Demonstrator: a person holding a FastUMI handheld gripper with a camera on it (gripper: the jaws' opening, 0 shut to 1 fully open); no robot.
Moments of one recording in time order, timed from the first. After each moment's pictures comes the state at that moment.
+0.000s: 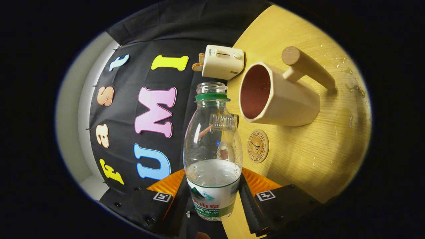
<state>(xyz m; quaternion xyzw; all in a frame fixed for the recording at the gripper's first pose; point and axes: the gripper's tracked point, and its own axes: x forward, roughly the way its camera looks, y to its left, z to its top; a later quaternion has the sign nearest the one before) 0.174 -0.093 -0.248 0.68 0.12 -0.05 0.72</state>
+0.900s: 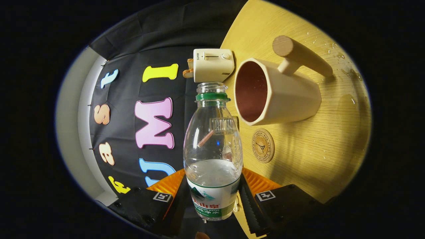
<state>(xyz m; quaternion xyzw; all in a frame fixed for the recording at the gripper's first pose) 0.189 -0.106 -0.244 0.73 0.10 -0.07 0.67</state>
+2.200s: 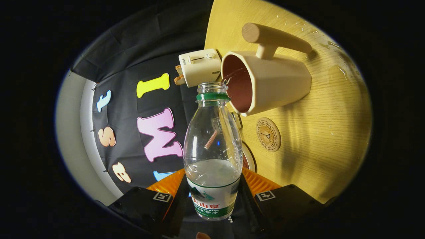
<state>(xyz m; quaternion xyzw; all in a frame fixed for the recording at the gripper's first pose) 0.189 -0.107 -0.230 0.80 0.08 -0.07 0.59</state>
